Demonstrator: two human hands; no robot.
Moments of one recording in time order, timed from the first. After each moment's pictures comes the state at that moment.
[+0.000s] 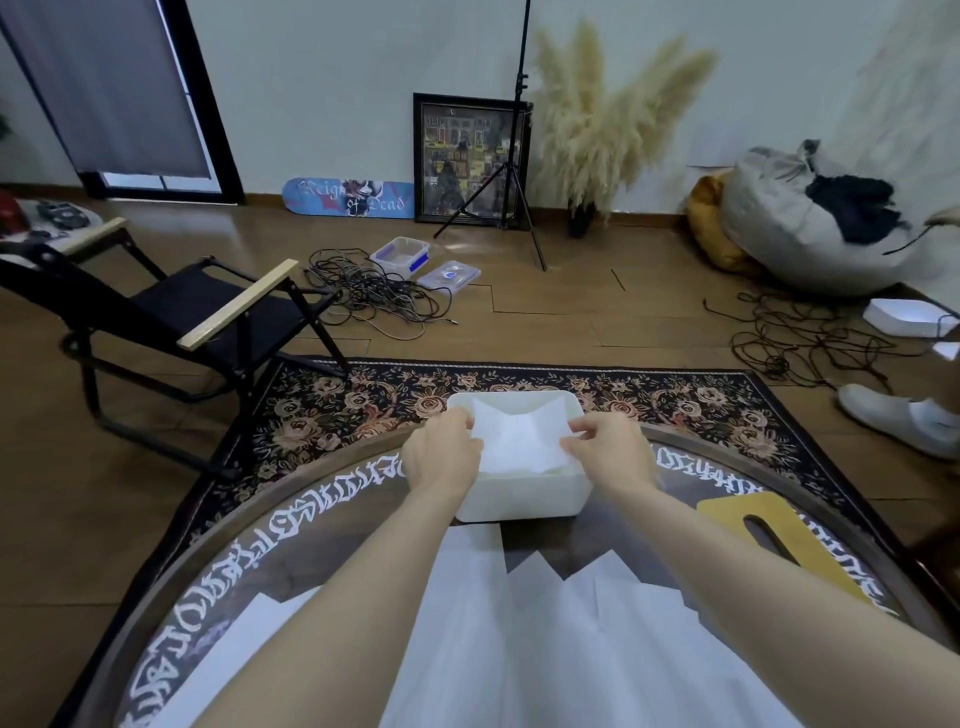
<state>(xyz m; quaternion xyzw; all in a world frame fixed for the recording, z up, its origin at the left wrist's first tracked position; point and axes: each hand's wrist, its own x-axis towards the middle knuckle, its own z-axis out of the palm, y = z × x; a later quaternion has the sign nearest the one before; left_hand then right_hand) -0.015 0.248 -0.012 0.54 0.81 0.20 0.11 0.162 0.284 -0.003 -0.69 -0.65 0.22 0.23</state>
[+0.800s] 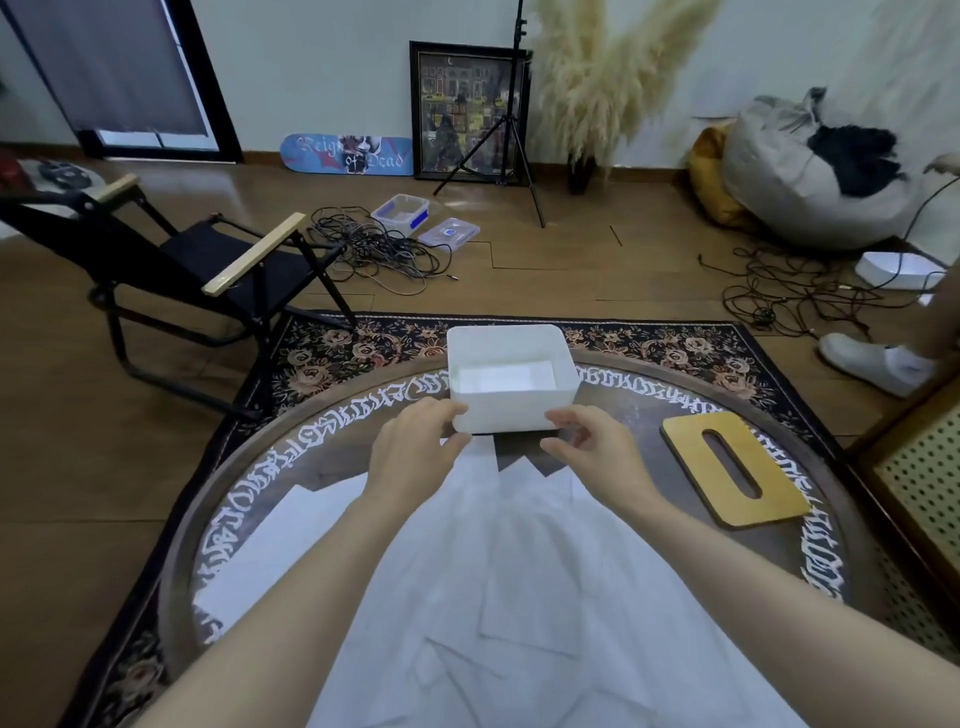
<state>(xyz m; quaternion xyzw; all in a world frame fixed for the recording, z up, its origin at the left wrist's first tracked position) -0.014 0.119 0.000 0.64 0.71 0.27 0.12 0.195 0.169 -0.012 -0.55 -0.72 0.30 0.30</state>
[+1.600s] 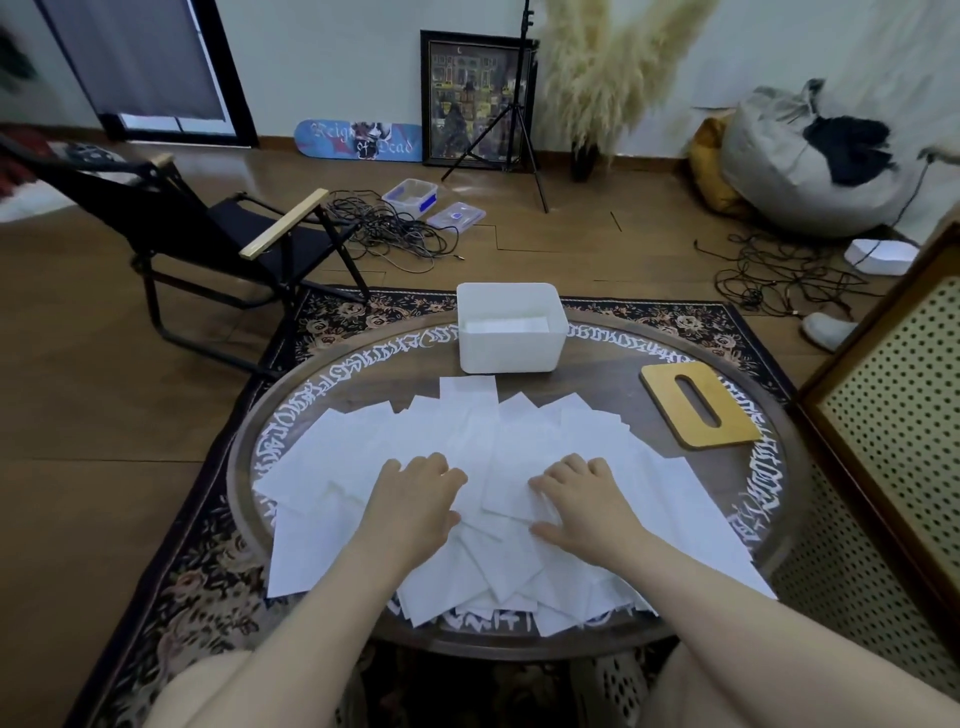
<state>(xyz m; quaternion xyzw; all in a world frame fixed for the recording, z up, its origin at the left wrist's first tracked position) 0.014 -0.038 -0.012 0.74 0.68 -0.02 0.04 0.226 0.033 -0.046 -0.43 -0.90 0.01 -0.06</state>
